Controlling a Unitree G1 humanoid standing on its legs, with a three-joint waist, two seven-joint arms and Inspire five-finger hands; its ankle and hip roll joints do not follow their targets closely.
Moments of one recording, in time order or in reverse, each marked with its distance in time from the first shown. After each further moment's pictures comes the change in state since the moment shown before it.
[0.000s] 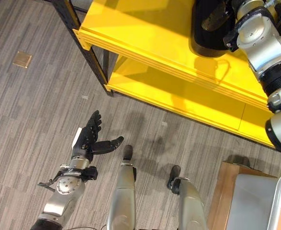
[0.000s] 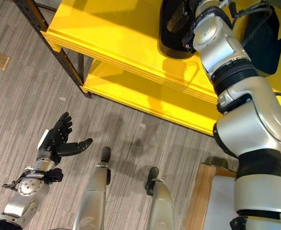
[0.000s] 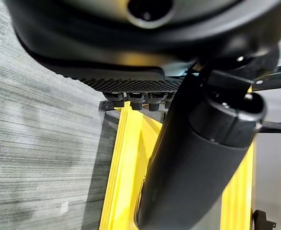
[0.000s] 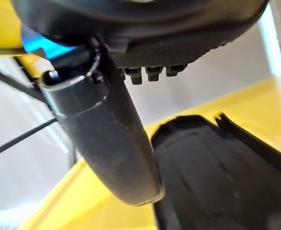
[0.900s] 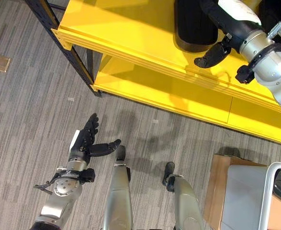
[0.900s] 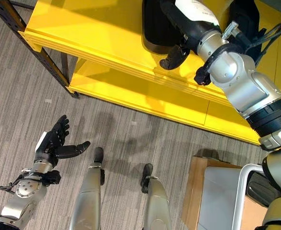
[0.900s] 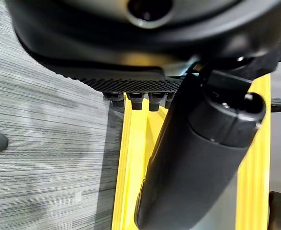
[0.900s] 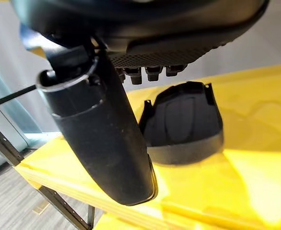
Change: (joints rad) left arm 0.024 -0.005 0.035 -0.003 0.052 0.042 -0.011; right arm 0.384 -0.377 -0.056 -0.650 -0.053 -0.061 0.179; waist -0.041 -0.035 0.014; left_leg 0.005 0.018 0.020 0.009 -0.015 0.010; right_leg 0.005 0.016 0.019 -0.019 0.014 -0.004
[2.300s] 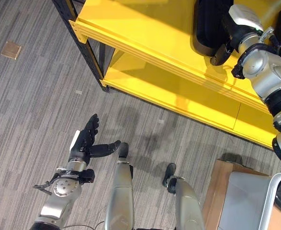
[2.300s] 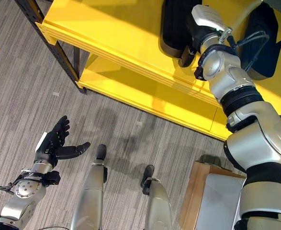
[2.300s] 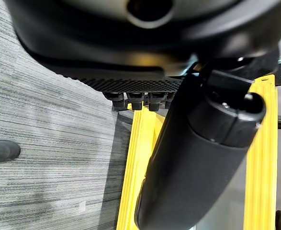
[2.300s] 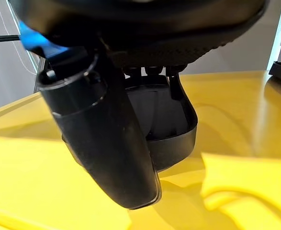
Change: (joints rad) left arm 0.007 -0.001 0.007 0.004 0.019 -0.003 -0.010; right arm -0.199 0.322 0.049 0.716 -0.193 0.002 -0.079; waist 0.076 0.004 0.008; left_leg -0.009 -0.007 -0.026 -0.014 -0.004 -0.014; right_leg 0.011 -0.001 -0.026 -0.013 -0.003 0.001
